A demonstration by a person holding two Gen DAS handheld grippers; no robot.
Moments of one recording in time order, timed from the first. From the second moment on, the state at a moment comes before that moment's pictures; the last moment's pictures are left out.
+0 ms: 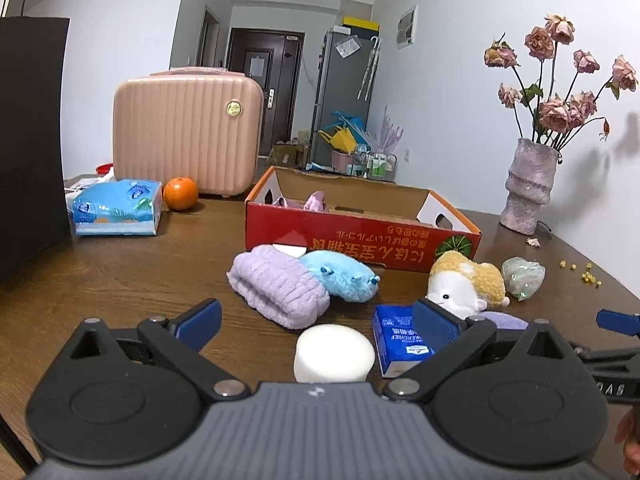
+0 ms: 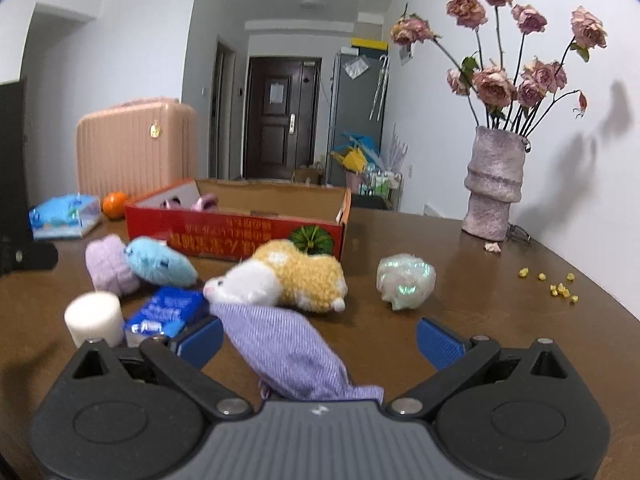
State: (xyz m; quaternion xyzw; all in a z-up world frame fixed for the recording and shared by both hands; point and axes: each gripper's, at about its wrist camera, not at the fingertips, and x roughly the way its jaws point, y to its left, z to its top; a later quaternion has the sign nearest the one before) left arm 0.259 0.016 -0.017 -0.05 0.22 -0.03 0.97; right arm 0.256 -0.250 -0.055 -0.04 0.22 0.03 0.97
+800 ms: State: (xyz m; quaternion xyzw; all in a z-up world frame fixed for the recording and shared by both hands) left arm 0.276 0.014 -0.030 -0.05 0.25 -0.01 0.97; right arm 0.324 -0.247 -0.092 -0.06 0.32 0.12 0.94
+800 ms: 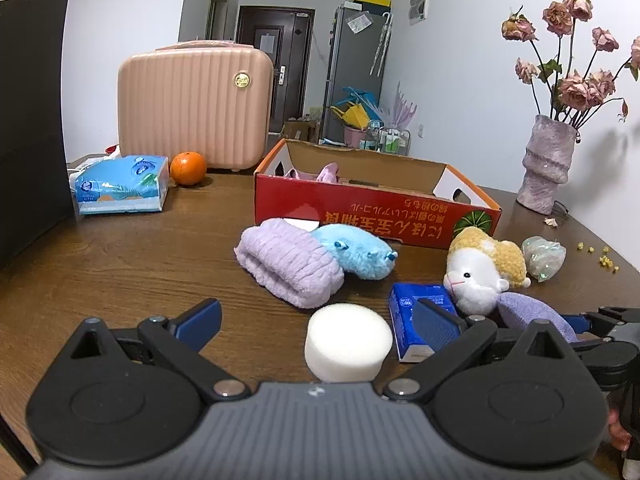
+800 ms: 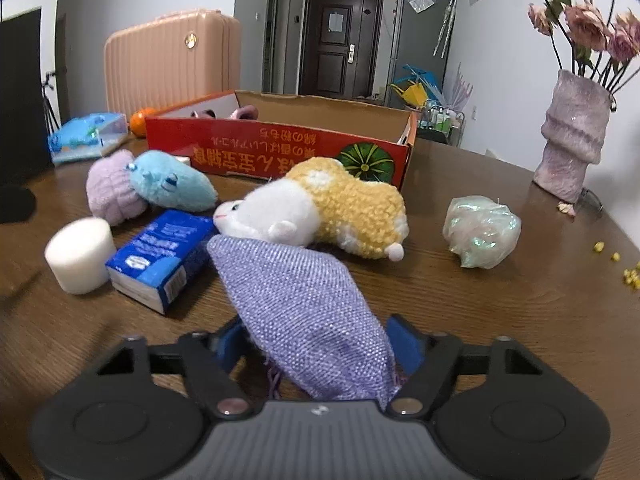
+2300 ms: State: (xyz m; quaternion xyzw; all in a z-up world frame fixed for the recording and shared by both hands) left arm 0.325 0.023 -0.054 -0.03 0.33 -0.02 0.94; right arm 0.288 -0.280 -0.062 0.04 0.19 0.07 0.98
